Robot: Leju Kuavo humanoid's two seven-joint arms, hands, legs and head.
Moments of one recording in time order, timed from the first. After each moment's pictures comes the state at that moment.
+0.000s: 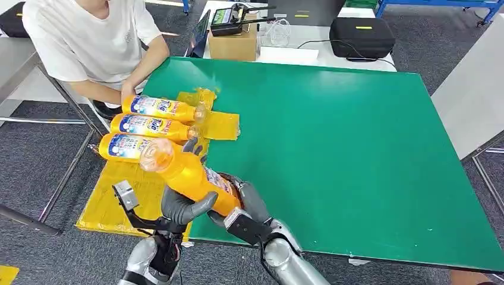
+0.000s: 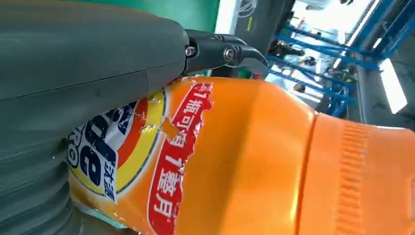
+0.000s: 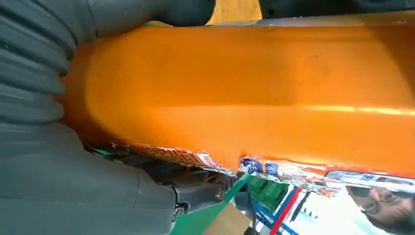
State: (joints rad) left arm -0.03 -0.22 -0.25 -1.37 0.28 -0.26 -0.40; right arm -0.31 0.24 0.66 -0.86 0.48 -0.14 -0.58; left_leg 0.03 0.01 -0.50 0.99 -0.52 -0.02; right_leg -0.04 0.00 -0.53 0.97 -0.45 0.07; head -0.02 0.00
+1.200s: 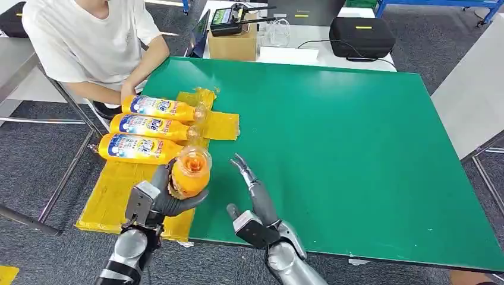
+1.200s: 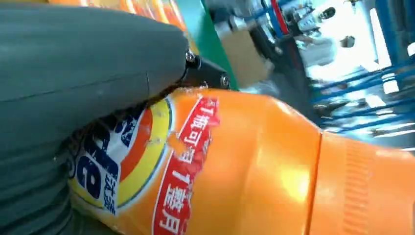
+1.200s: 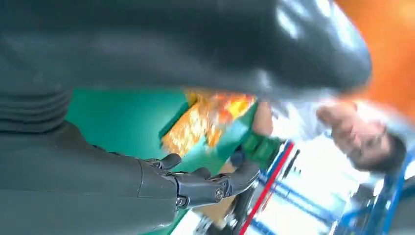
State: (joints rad) left arm -0.07 -0.06 -0.17 -1.35 -0.30 0.05 -0.46; right arm -0.25 0.23 0.60 -0.95 0.43 -0.29 -0.63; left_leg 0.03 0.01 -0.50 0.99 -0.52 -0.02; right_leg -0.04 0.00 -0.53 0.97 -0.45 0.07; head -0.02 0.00
